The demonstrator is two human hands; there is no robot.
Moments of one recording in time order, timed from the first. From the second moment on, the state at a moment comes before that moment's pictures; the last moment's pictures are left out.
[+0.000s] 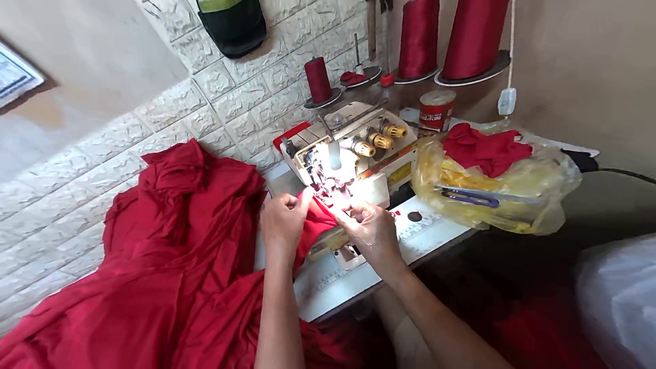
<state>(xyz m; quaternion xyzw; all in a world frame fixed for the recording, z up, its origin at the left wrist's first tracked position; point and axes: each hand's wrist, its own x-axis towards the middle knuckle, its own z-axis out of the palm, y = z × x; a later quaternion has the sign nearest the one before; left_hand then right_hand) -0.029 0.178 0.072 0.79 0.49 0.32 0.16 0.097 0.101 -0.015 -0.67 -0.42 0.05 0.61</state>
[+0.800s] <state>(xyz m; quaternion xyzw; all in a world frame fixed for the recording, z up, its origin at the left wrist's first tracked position) 0.001 0.176 0.061 0.52 0.34 0.56 0.55 0.109 0.116 0.013 -0.59 -0.53 0.05 0.61</state>
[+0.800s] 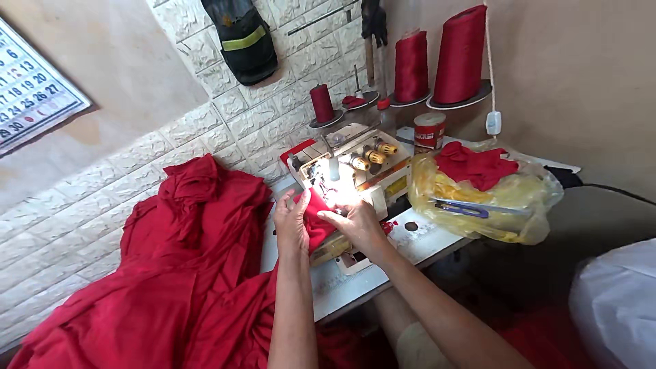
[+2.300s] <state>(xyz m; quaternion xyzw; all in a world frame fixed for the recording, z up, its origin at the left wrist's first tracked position) -0.125 0.176 0.081 0.87 0.48 0.13 0.03 0.122 0.097 0.001 -0.35 -0.40 0.37 0.76</state>
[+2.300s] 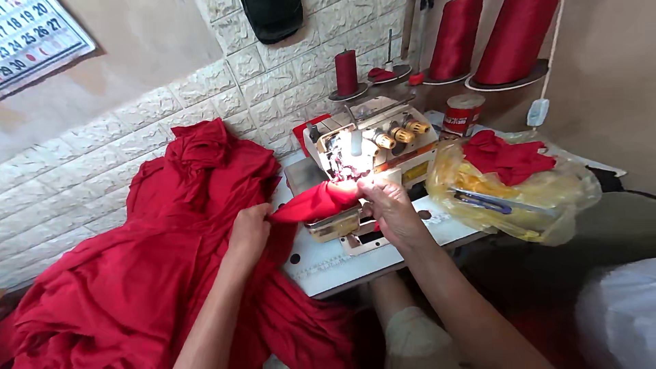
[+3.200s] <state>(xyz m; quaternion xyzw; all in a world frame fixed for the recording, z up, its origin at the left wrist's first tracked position) -0.065 0.197 0.119 0.97 0.08 0.14 0.16 0.131 0.096 0.021 -0.40 -0.58 0.31 0.64</state>
